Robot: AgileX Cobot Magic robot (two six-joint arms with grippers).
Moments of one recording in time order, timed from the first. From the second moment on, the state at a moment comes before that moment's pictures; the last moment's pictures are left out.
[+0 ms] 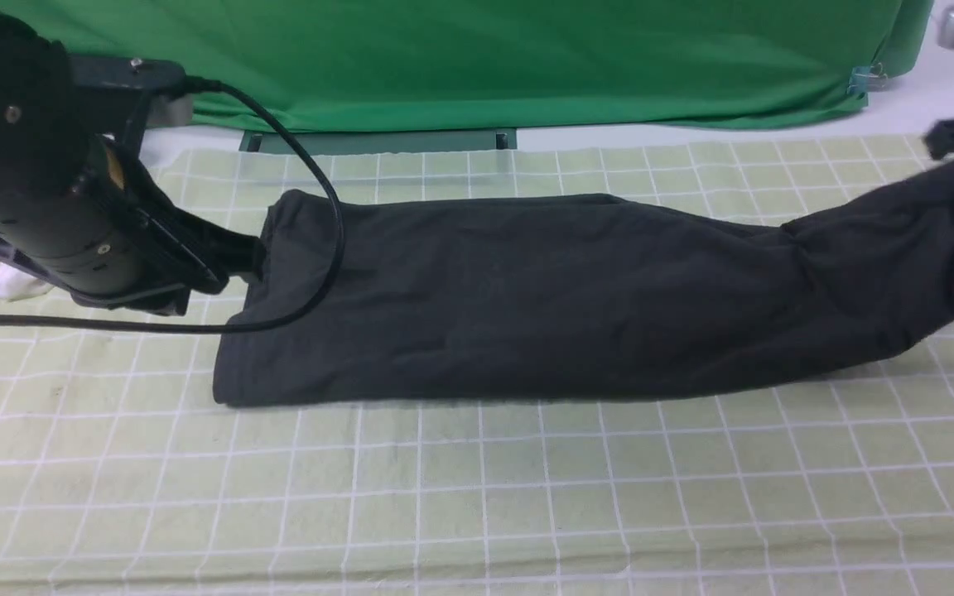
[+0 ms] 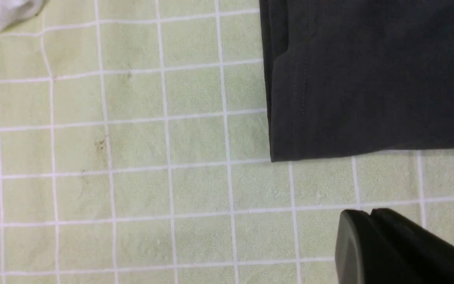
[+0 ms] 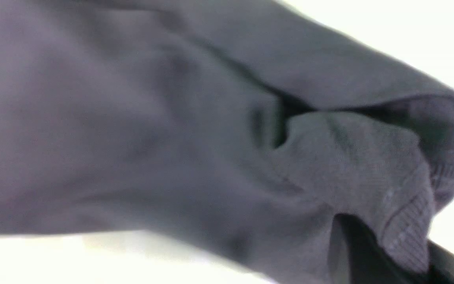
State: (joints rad) right arm -0.02 1.90 -1.72 0.24 1.19 -0.17; left arm -0.28 1.40 -1.14 0.21 1.00 -0.33
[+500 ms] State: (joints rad) right arm 0.42 1.93 -1.80 0.65 1.01 -0.16; left arm -0.12 1.40 -1.14 0.18 1.01 -0.33
